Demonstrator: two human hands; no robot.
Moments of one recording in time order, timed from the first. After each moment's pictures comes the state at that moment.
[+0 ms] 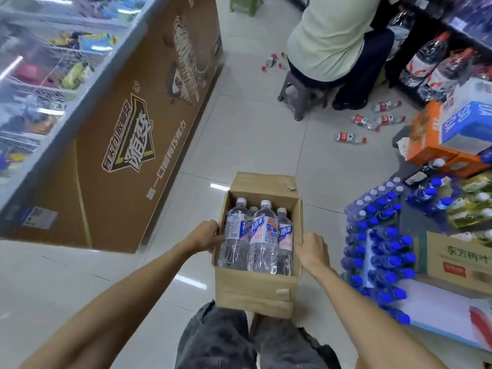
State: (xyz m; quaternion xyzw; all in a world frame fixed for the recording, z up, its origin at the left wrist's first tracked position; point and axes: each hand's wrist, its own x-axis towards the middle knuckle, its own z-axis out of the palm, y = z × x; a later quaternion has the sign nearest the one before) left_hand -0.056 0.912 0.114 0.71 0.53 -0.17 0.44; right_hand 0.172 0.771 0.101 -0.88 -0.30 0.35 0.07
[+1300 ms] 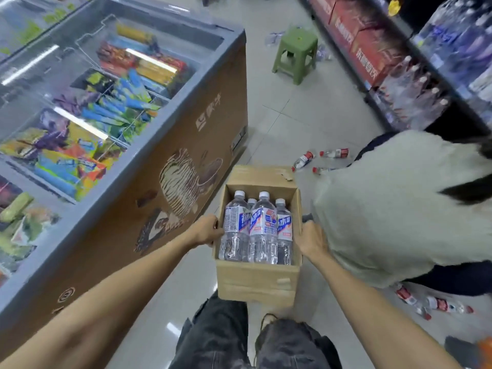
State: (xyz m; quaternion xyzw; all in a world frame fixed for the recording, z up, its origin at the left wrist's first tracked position) left_hand 0.283 1.809 0.126 0.65 0.60 -0.11 0.45; right_hand 0.539 1.738 0.119 -0.83 -0.44 0.34 0.02
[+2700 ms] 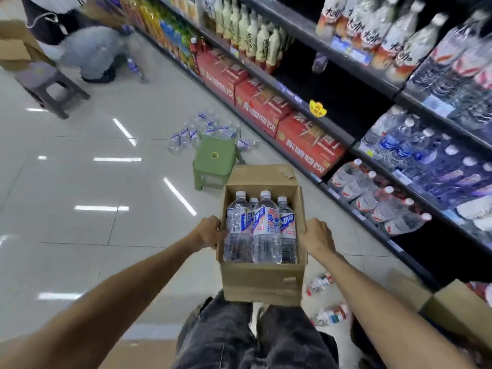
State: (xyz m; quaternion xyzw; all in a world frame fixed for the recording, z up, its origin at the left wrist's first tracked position) left_hand 0.757 2.855 0.121 0.70 0.49 -0.17 0.49; right_hand 0.954 2.681 0.133 -0.92 -0.21 0.32 0.09
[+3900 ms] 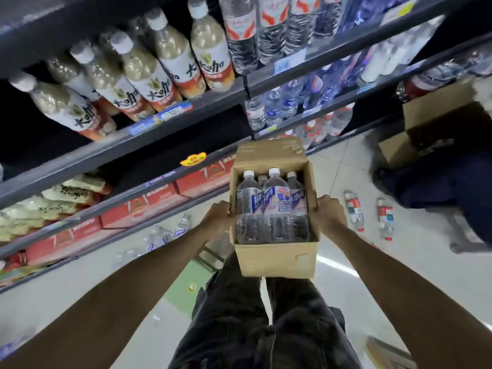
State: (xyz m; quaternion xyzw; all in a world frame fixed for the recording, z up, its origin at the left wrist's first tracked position) left_hand 1.246 3.064 0.060 0.87 0.01 -0.43 0.23; right_hand 1.172 2.808 0.058 -0.87 0.34 0.25 0.26
